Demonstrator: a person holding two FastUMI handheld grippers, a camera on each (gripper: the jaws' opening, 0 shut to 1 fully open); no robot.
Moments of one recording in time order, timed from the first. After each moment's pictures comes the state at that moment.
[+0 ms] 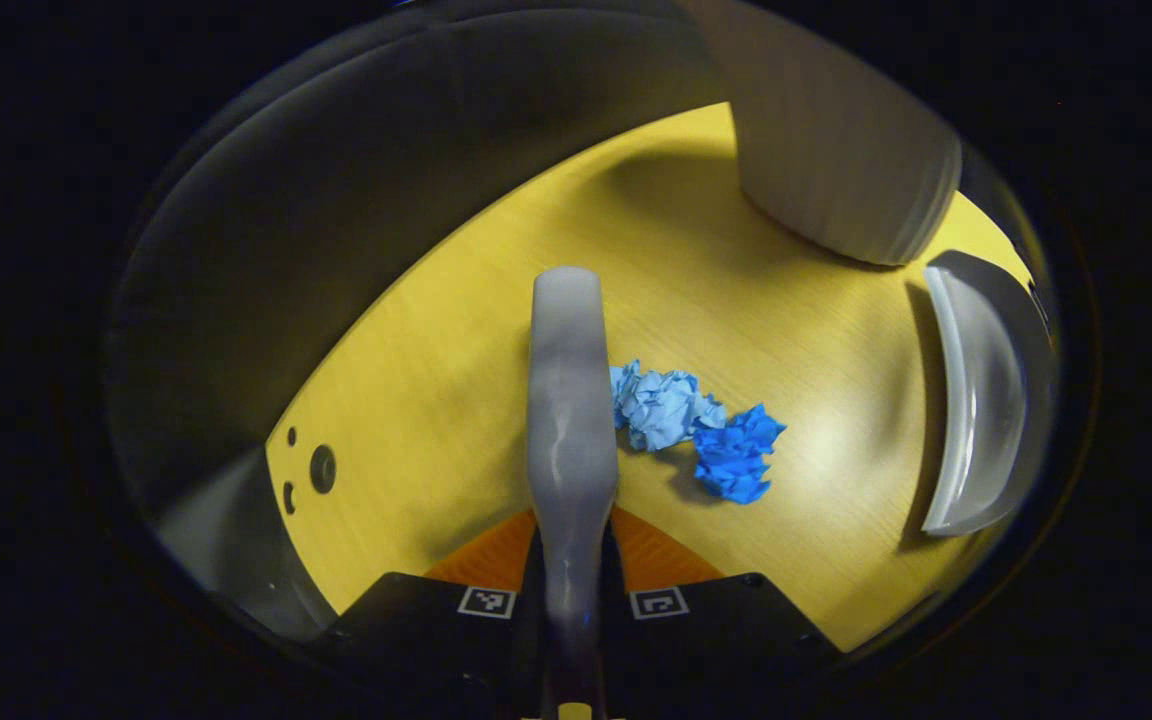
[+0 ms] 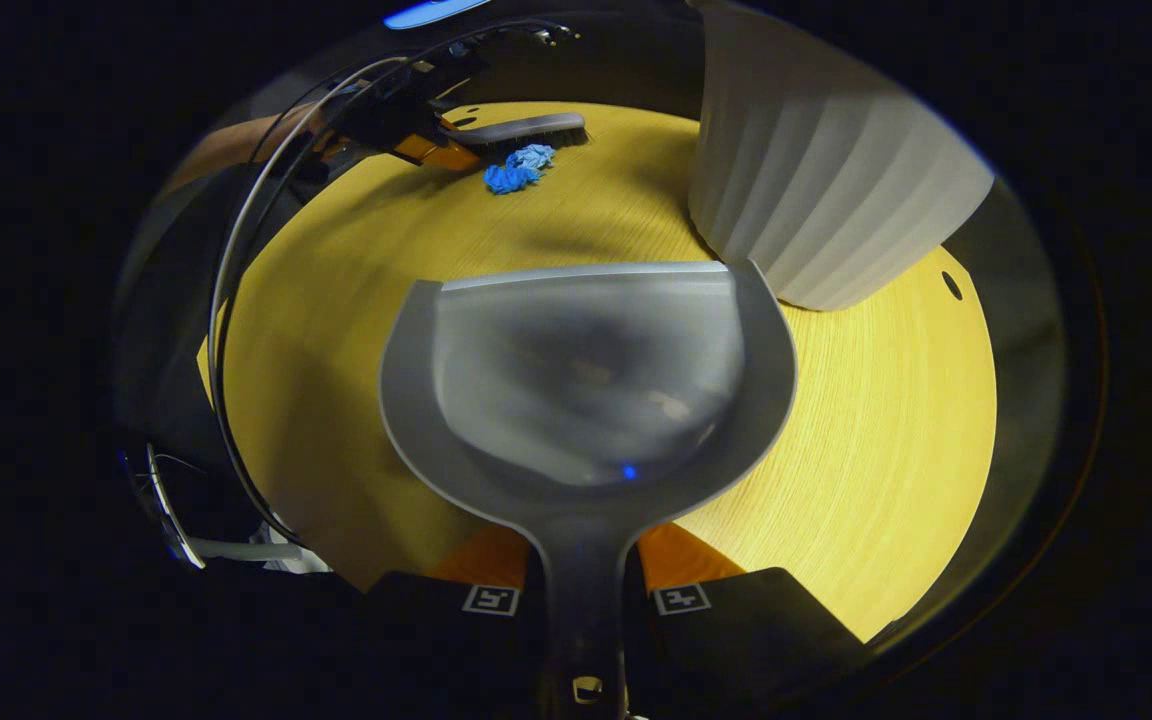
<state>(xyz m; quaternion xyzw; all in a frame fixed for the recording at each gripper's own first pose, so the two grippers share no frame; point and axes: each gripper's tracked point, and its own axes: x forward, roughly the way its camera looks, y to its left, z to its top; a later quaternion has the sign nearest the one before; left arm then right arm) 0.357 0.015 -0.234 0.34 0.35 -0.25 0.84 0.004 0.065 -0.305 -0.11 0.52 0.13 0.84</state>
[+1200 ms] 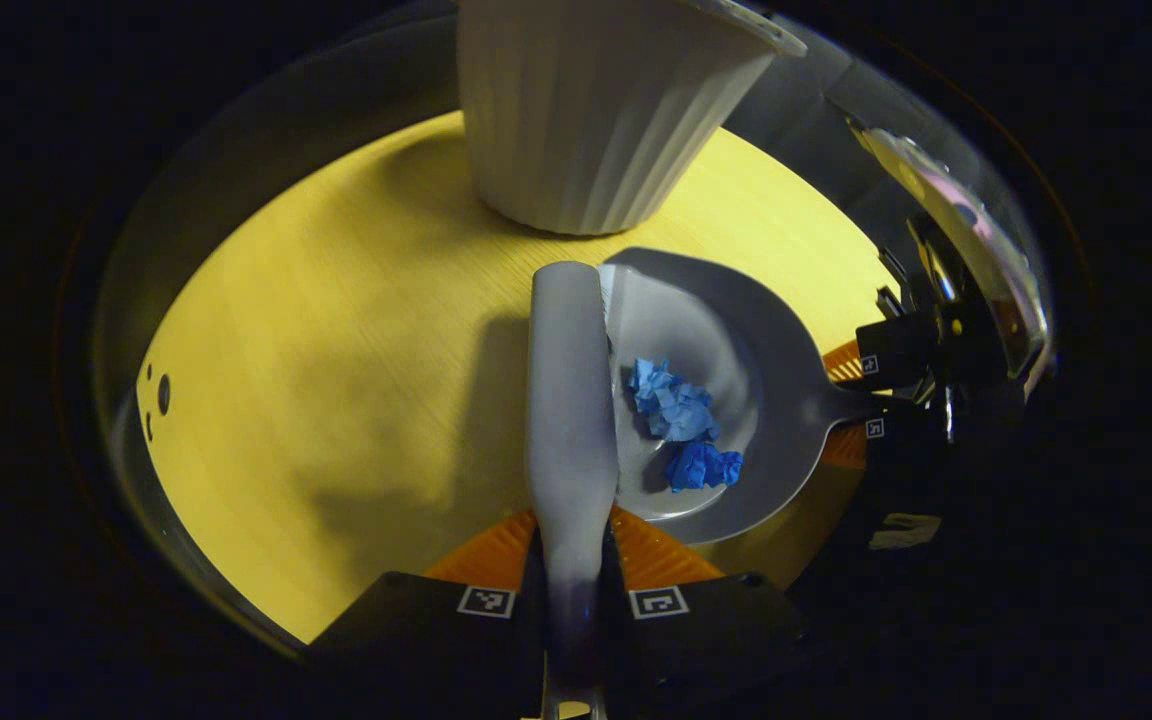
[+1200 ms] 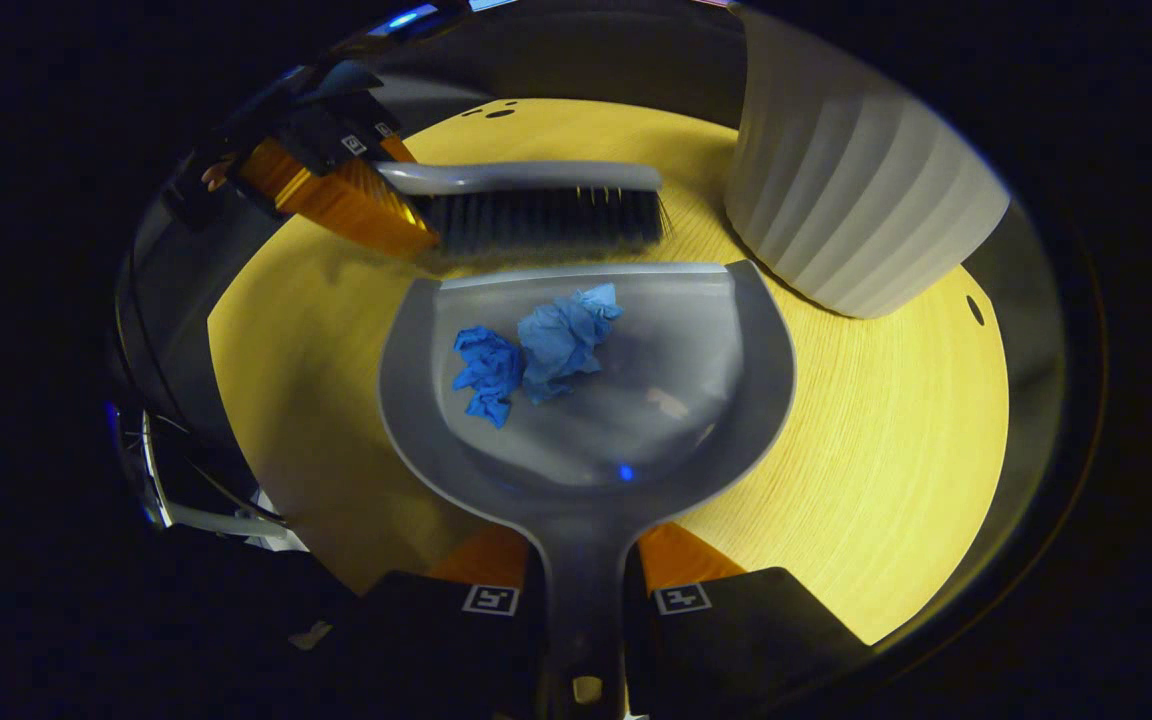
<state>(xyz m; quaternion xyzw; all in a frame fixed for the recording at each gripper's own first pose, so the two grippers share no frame) 0.167 -0.075 -0.202 0.20 0.47 -0.35 0.79 0.002 0.052 -0.310 -0.14 0.50 0.18 0.83</state>
